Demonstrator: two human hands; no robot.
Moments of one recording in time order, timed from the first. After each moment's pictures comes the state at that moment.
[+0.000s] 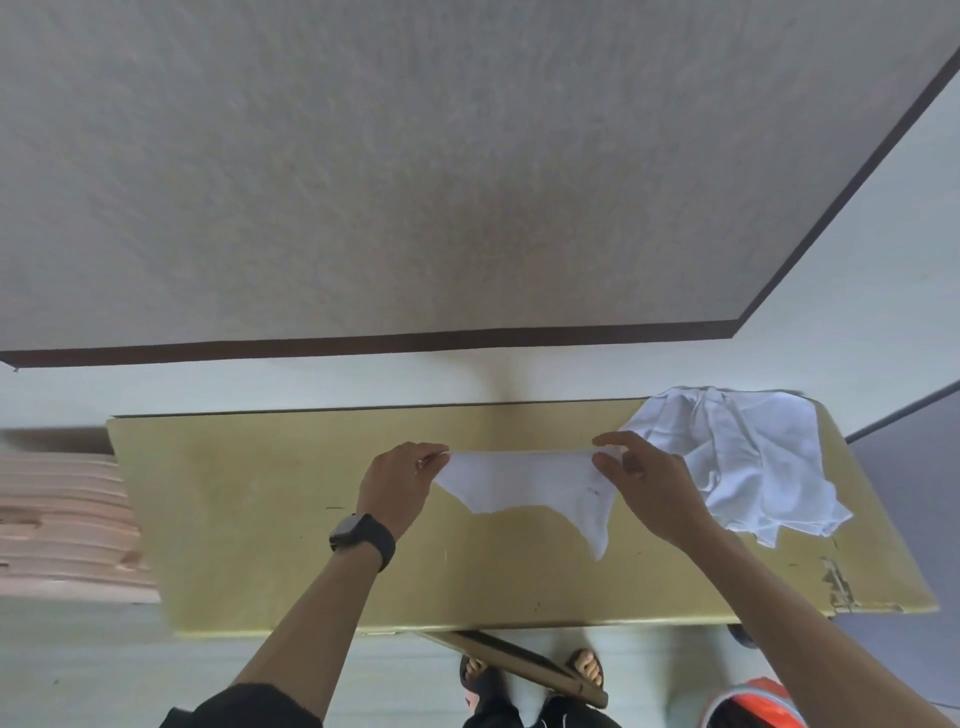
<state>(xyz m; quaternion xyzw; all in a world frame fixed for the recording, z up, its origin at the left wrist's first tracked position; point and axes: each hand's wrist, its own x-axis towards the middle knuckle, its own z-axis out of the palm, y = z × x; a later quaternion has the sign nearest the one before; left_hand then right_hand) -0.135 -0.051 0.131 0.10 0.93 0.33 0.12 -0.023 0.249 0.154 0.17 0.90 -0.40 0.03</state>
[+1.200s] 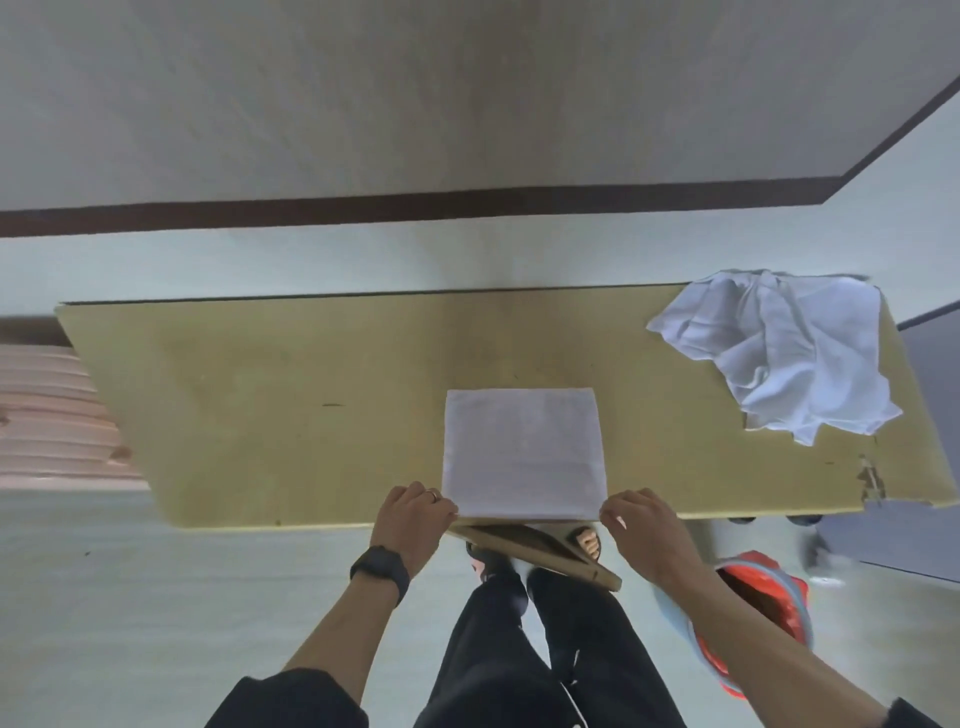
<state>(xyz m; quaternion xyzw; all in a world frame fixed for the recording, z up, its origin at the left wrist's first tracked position) -0.027 -0.117 -0.022 0.34 0.93 0.02 0.17 0.088 0.196 -0.024 0.11 0.95 -0.19 0.21</state>
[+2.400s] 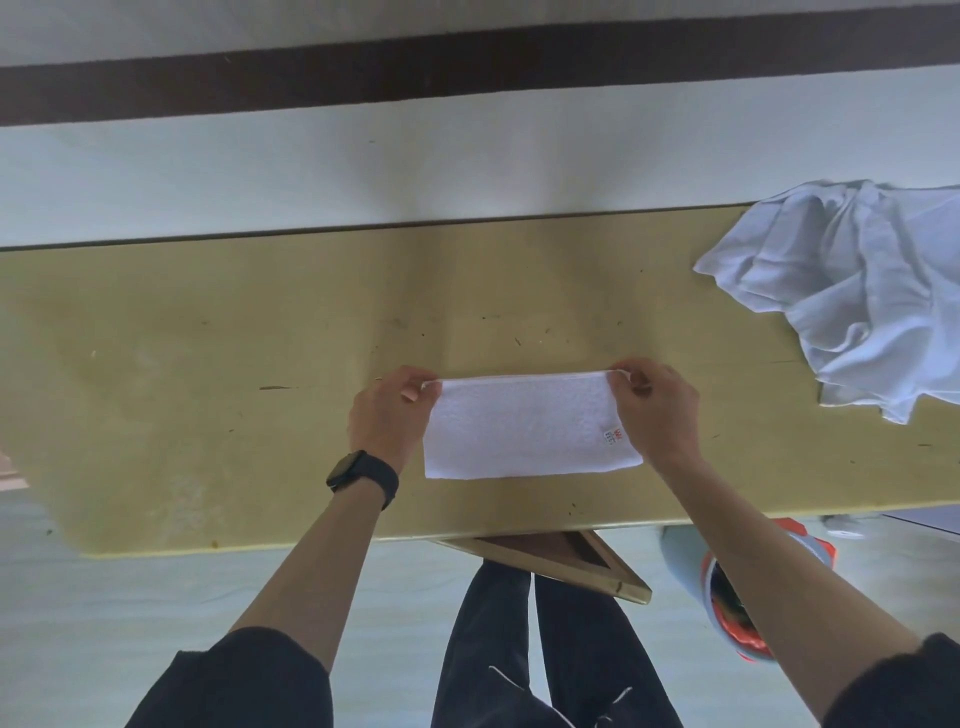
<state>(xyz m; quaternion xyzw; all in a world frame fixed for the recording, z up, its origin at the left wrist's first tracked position) -0.141 -0.064 -0.076 -0.04 0.93 0.30 0.22 -0.042 0.209 -0.081 0.37 0.84 -0.39 0.03</state>
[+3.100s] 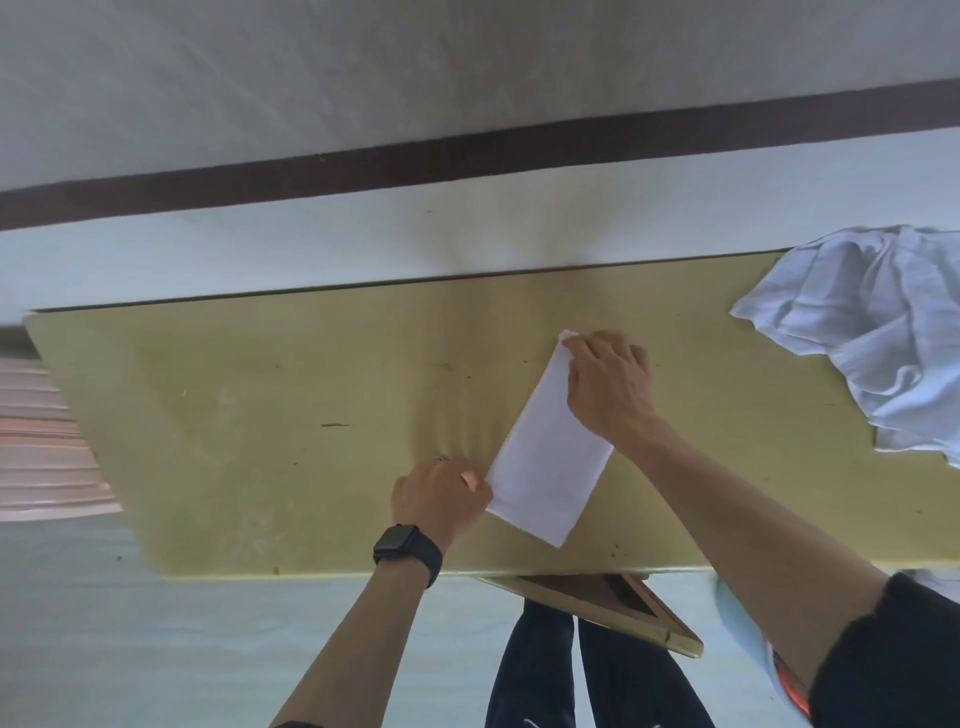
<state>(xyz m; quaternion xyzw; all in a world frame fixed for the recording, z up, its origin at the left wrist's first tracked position) -0.107 -0.075 -0.054 0.03 0.93 0.09 0.35 -0.134 0.160 -0.078 0.12 0.98 -0.16 0.08</state>
